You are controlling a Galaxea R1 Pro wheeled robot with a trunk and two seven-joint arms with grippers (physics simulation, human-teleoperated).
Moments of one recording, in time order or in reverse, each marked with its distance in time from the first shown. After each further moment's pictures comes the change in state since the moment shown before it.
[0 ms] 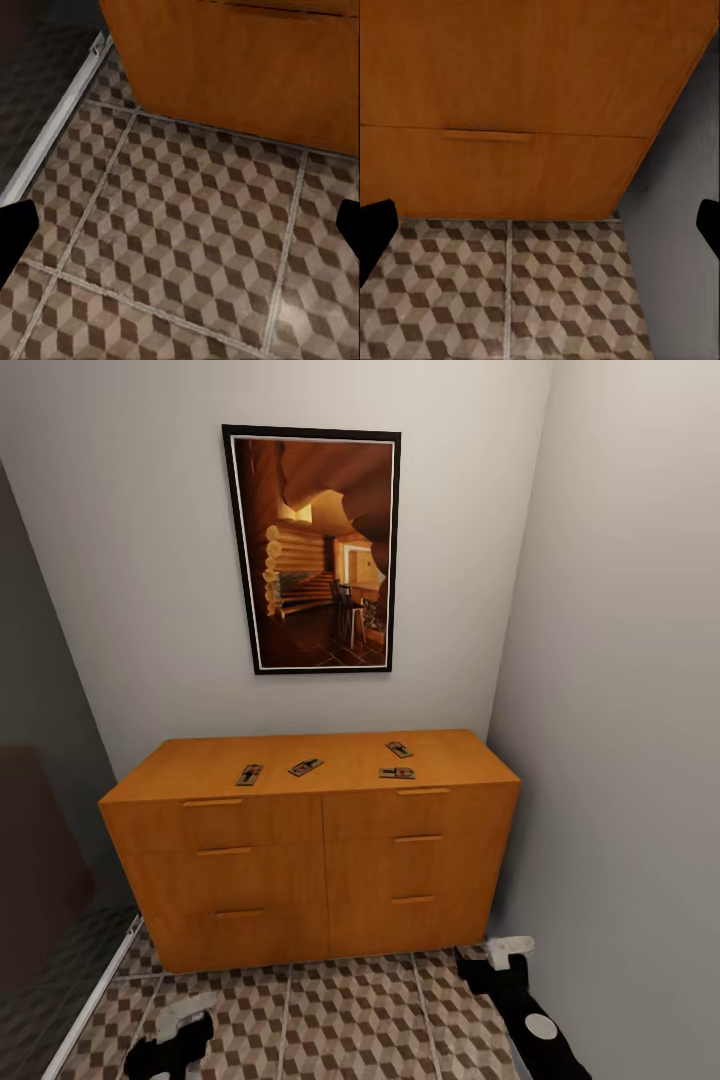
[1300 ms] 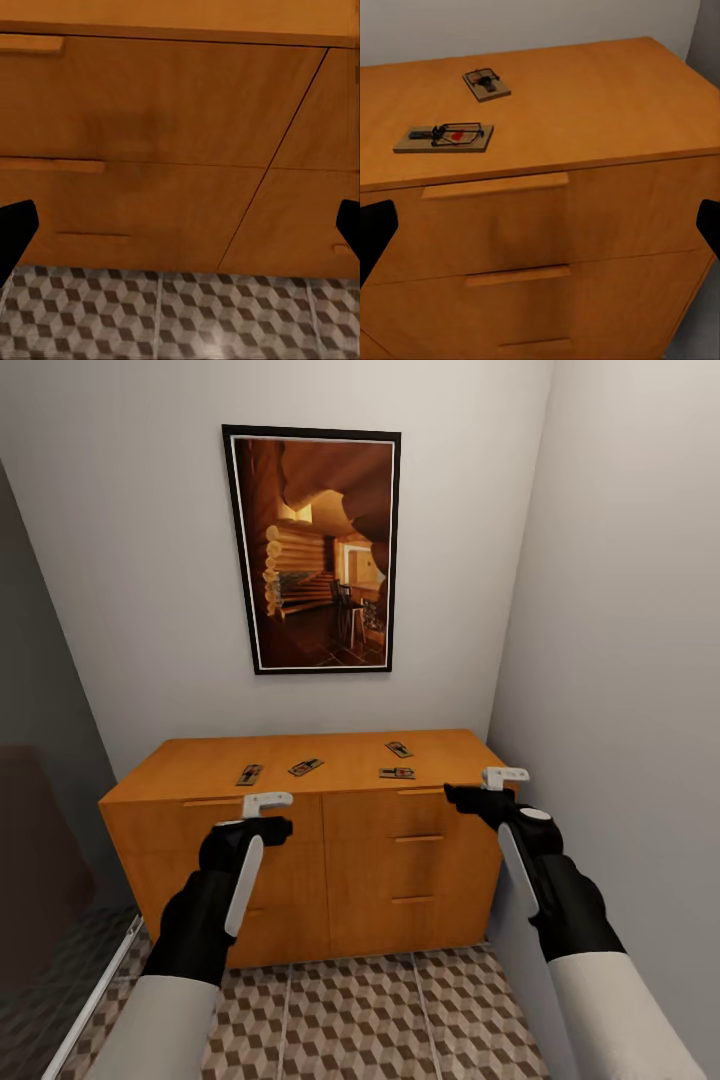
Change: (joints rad) left arm -0.395 -0.143 -0.225 -0.631 0.044 0.906 -0.006; right arm -0.402 0.015 -0.004 -0.438 -0.185 0.649 -0.009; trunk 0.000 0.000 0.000
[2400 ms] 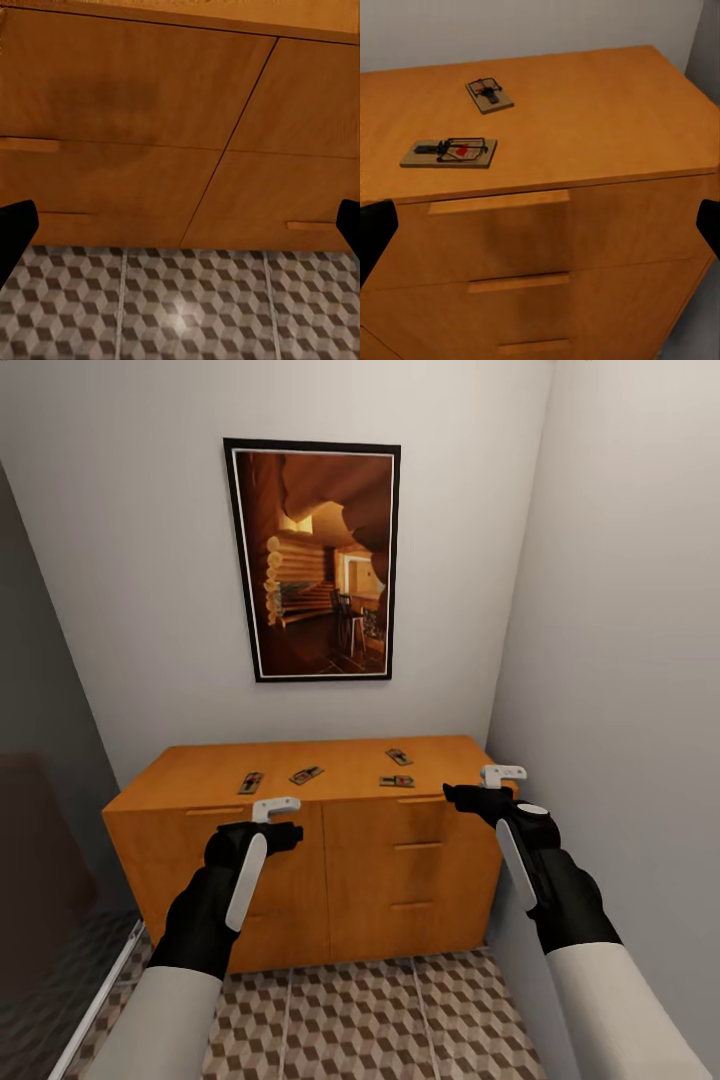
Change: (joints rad) left arm -0.020 0.000 0.003 0.065 0.115 0.021 -0.003; right arm -0.024 -0.004 0.007 0.032 0.003 0.015 0.002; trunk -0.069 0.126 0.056
